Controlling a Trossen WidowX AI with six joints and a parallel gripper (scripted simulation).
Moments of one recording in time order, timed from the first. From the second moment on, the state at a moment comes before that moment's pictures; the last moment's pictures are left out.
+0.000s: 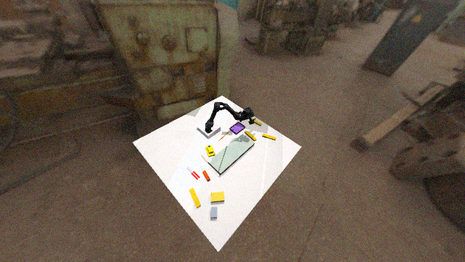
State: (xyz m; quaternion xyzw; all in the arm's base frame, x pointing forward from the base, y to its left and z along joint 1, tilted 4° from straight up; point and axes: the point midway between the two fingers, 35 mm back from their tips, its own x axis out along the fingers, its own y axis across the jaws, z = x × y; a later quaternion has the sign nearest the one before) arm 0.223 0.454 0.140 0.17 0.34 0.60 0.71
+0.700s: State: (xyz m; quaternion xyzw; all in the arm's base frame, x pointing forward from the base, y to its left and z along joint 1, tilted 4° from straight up) arm 0.377 0.173 0.104 0.13 0.39 0.24 0.88
